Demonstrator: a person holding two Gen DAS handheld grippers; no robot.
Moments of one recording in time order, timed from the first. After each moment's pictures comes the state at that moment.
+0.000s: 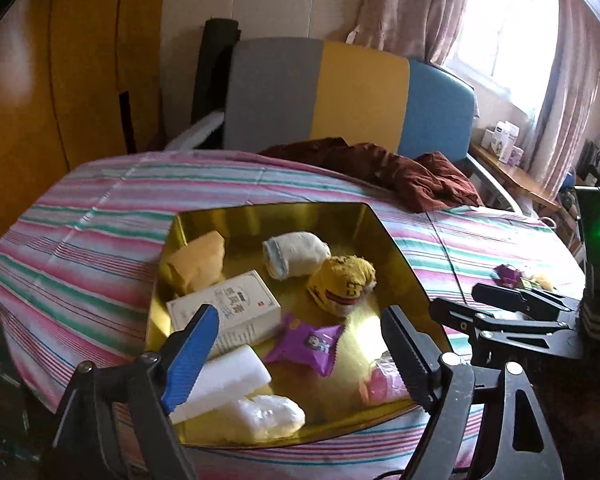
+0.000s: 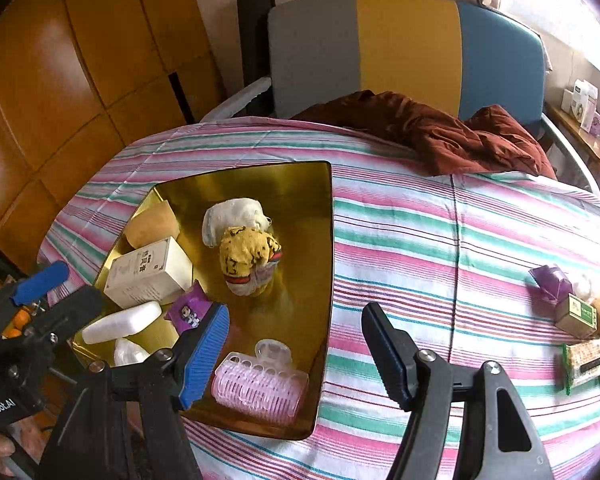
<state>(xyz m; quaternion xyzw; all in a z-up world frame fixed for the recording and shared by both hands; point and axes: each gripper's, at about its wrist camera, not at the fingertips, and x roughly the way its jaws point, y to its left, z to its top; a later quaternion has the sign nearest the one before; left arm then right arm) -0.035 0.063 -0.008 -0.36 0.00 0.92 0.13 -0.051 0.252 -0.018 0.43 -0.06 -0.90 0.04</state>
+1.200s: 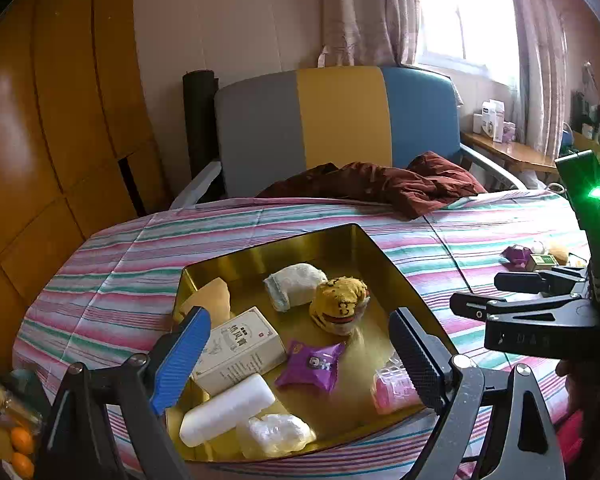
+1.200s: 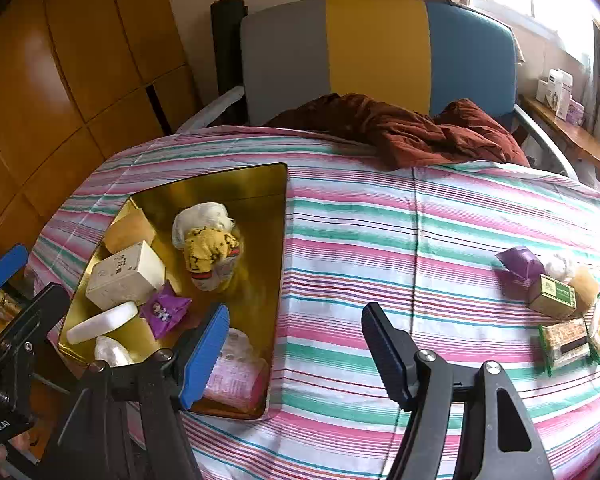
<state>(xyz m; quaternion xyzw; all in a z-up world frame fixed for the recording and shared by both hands) -0.008 0.099 0.008 -0.29 0.10 0.94 0.13 -0.034 0.286 -0.017 0.43 -0.08 -0.90 0.00</state>
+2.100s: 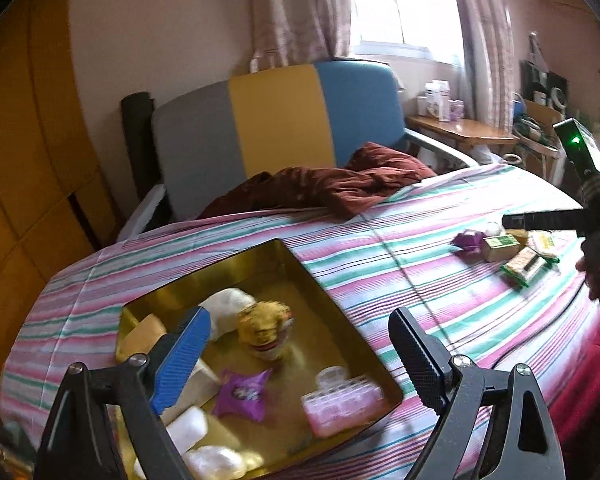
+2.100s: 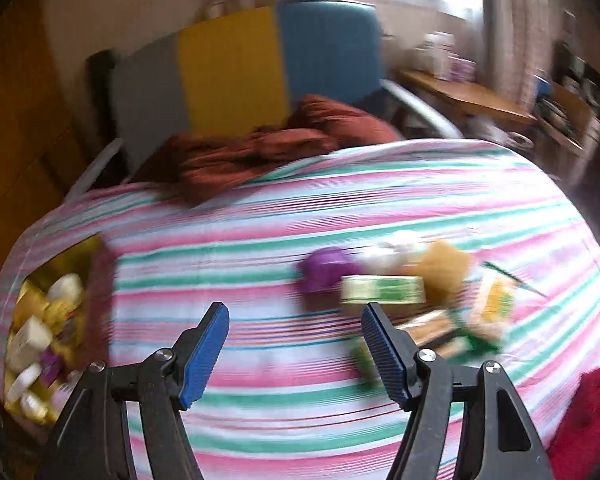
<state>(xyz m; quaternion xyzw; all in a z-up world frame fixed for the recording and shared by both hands) -0.009 0.170 0.012 -0.28 0.15 0.92 0.22 0.013 0.487 -0.005 0.39 -0.16 -0.88 -0.21</state>
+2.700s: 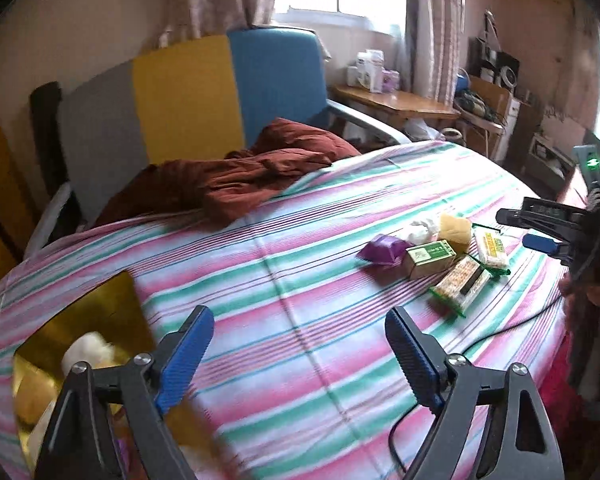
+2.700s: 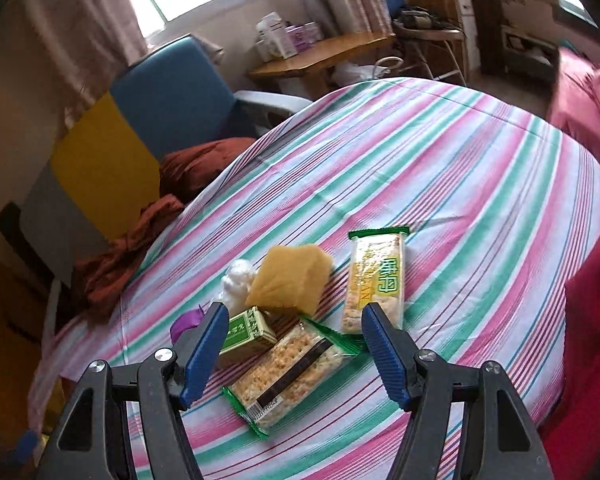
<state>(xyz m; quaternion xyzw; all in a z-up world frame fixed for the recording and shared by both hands) -0.050 0.322 -0.009 -0.35 0.15 0.86 0.34 0.086 0.596 -0.027 0.31 -0.36 -0.82 -0.33</state>
